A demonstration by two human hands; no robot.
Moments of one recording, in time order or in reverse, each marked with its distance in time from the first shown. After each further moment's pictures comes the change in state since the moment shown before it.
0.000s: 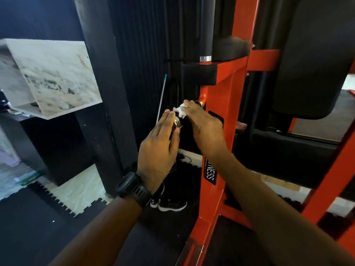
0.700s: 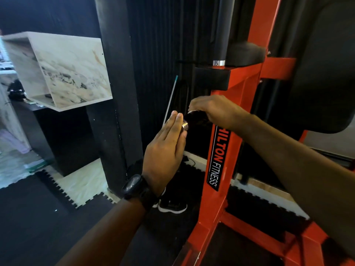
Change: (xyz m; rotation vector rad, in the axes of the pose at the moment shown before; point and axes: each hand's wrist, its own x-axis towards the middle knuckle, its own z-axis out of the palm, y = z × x) left_hand -0.005 0.000 0.009 -0.041 0.092 0.017; right_hand 0.090 0.036 -0.029 -0.125 -0.680 -0.405
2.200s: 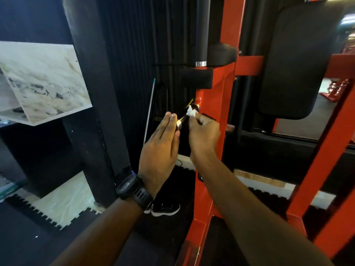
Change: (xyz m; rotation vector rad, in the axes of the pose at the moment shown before) left_hand 0.002 -0.010 -0.009 -0.065 -0.132 0.046; right_hand -0.004 -0.112 0.051 0.815 0.952 1.242
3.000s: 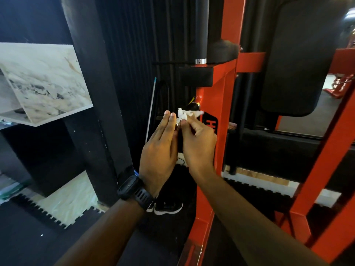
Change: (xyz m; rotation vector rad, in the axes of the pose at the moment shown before) left_hand -0.003 -0.002 0.002 -0.045 0.010 -0.005; right_hand -0.031 0.005 -0.007 -0.025 -0.160 -0.323
